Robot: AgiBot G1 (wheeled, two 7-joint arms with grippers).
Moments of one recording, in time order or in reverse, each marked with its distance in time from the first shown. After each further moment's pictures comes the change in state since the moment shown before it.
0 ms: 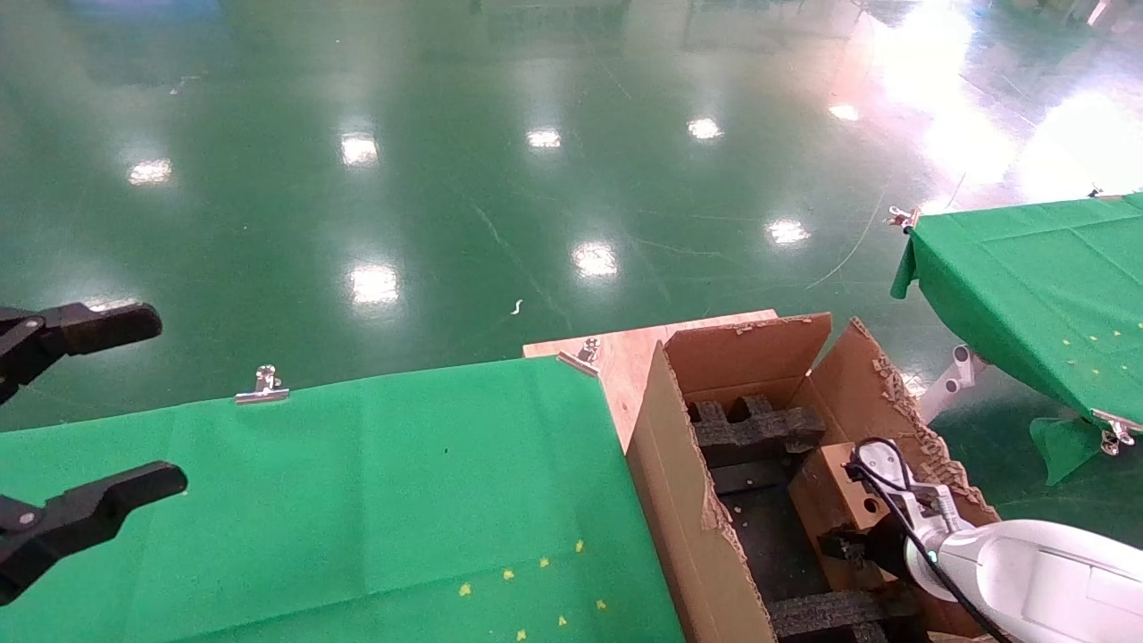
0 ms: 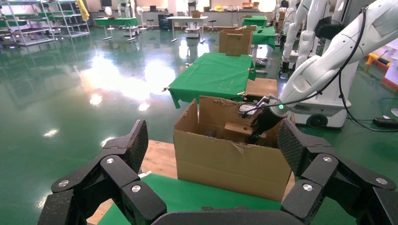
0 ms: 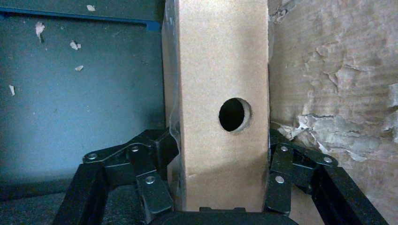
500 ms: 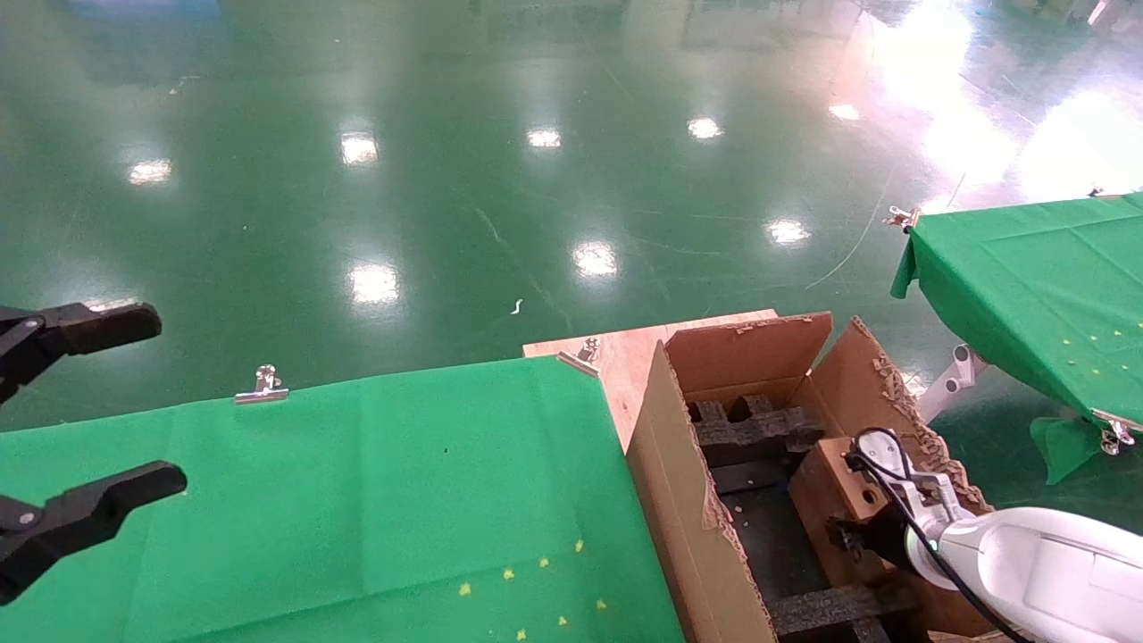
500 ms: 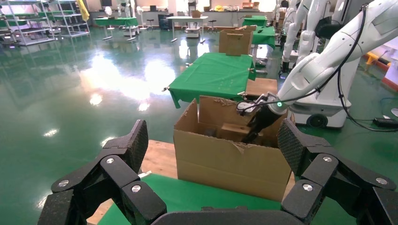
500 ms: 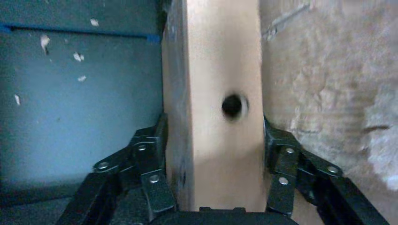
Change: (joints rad) left arm 0.000 0.000 0.000 0.000 0.000 0.000 0.000; right arm 0.029 0.006 0.006 0.004 0.003 -0.008 -0.020
